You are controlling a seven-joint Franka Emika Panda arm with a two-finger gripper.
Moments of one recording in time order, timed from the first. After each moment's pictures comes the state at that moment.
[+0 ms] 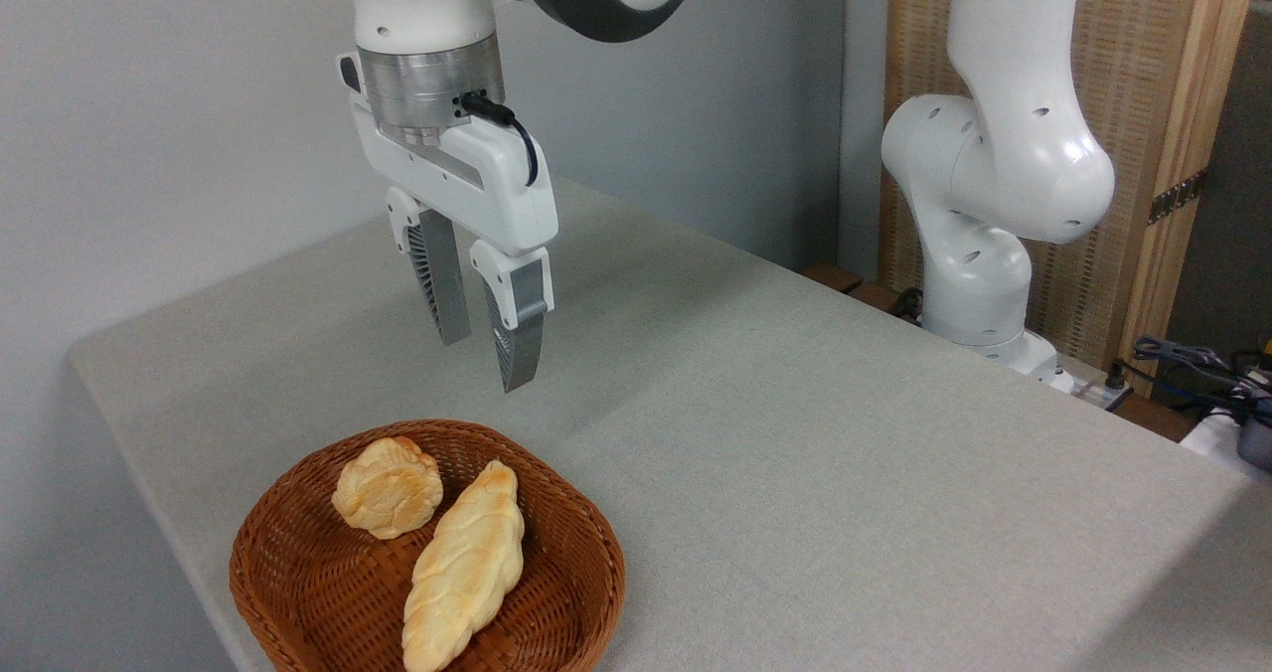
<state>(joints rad) -0.13 -0.04 0.01 -1.81 -0.05 1.83 0.65</state>
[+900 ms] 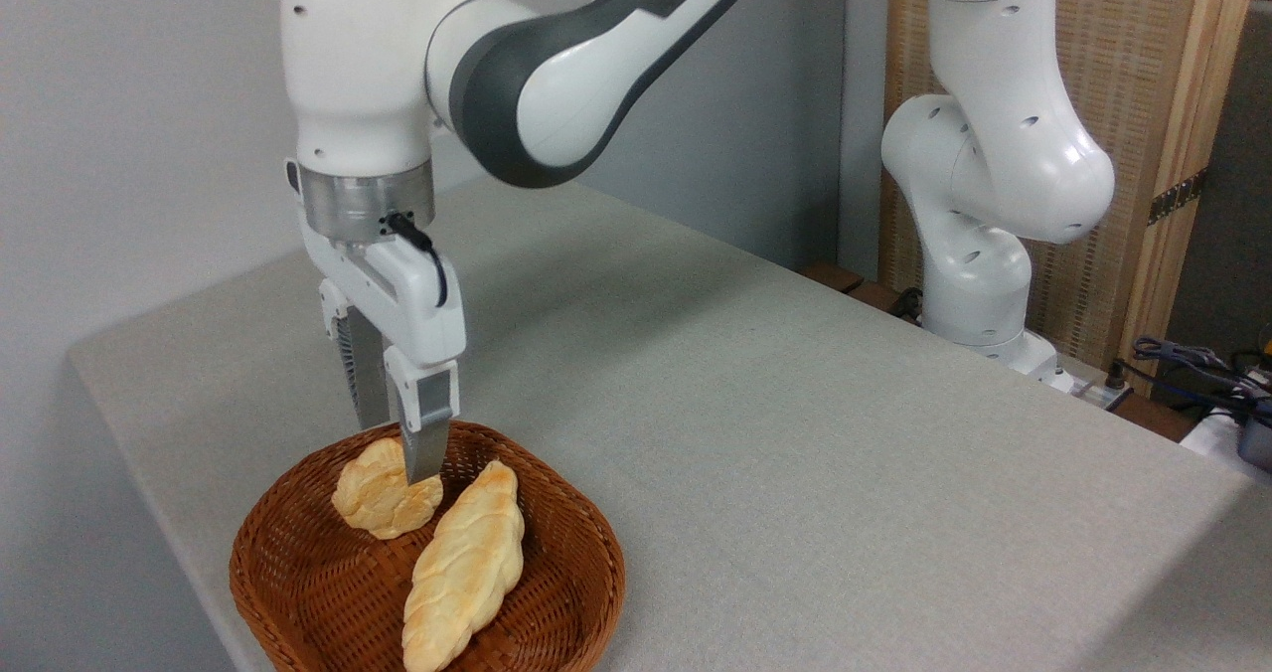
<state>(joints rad) -0.13 0.14 -0.05 -1.81 -0.05 2.13 0.65</state>
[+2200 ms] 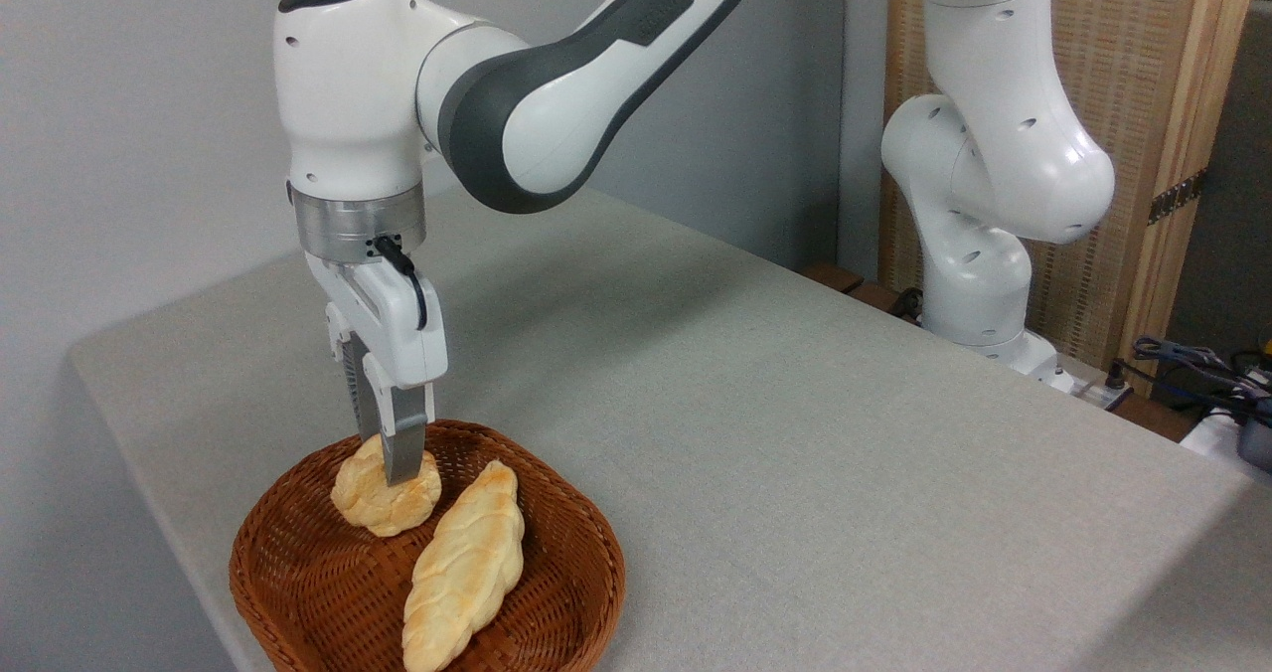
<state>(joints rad) -0.13 0.17 -0.06 -1.80 -0.05 2.16 0.71</state>
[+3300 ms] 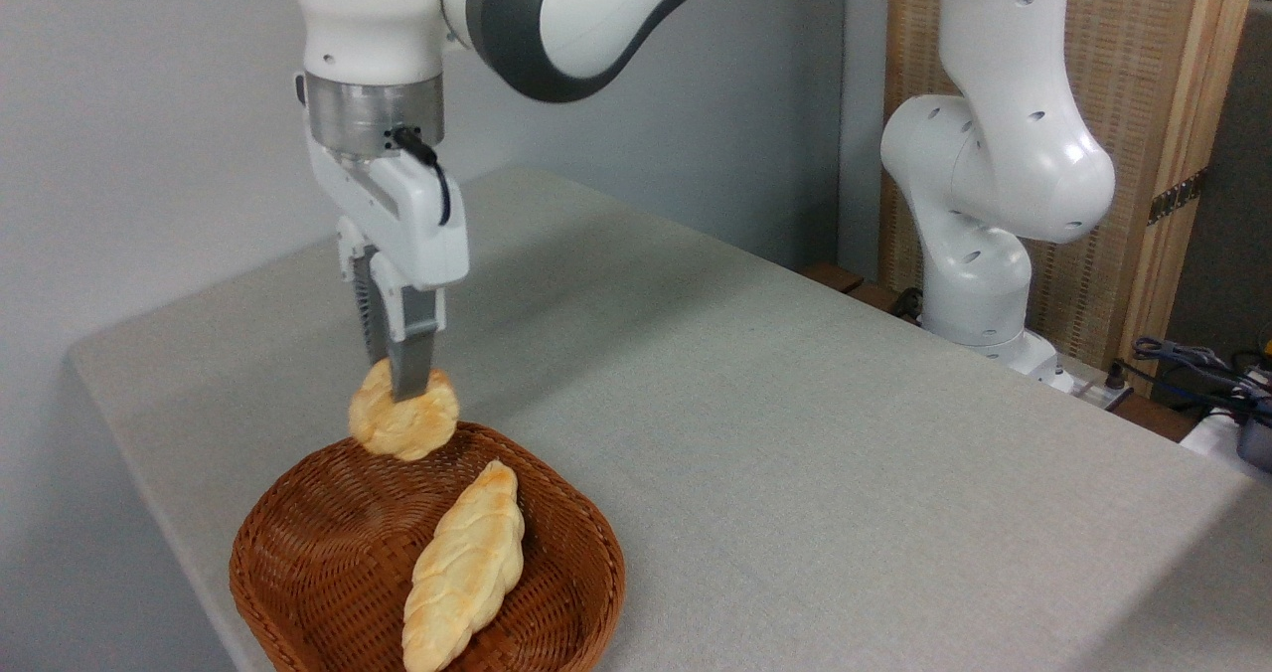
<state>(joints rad) -0.12 0.04 -0.05 -1.79 -0.07 2.03 0.71</state>
